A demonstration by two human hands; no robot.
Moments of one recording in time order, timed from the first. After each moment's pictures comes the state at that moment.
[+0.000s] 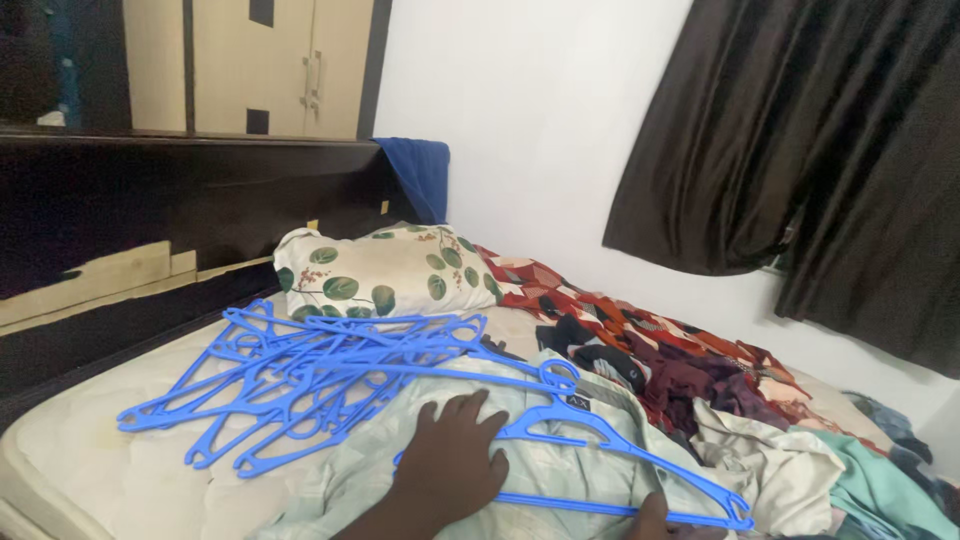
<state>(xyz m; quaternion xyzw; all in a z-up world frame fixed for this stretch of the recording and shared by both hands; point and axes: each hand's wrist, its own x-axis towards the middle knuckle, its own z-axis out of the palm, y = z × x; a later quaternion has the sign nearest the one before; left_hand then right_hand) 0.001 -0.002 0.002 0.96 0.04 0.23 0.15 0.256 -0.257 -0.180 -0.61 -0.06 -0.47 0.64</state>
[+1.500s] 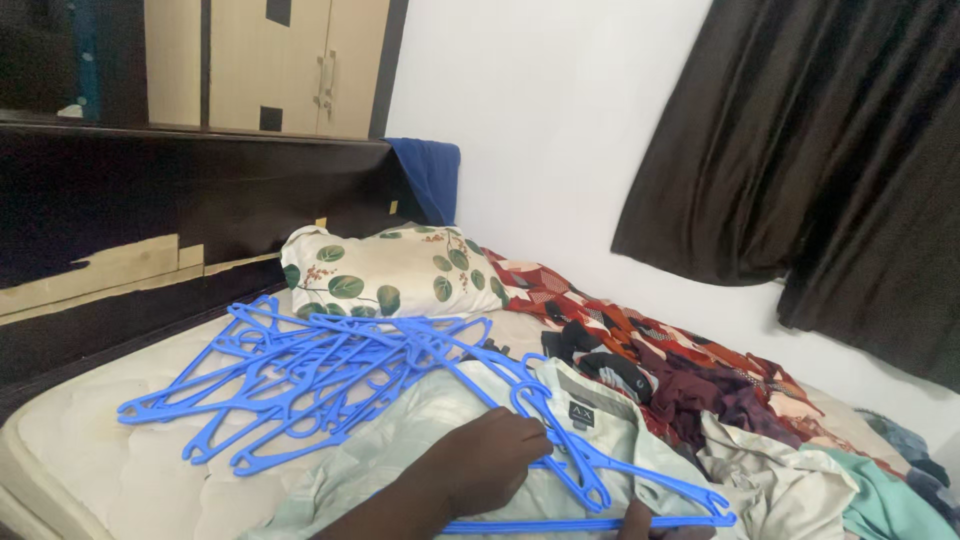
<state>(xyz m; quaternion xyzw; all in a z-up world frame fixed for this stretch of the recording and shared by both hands) 0.027 0.000 0.008 0.90 -0.26 0.31 0.16 0.285 -0.260 -0.211 -0.68 -0.09 -0.43 0.59</state>
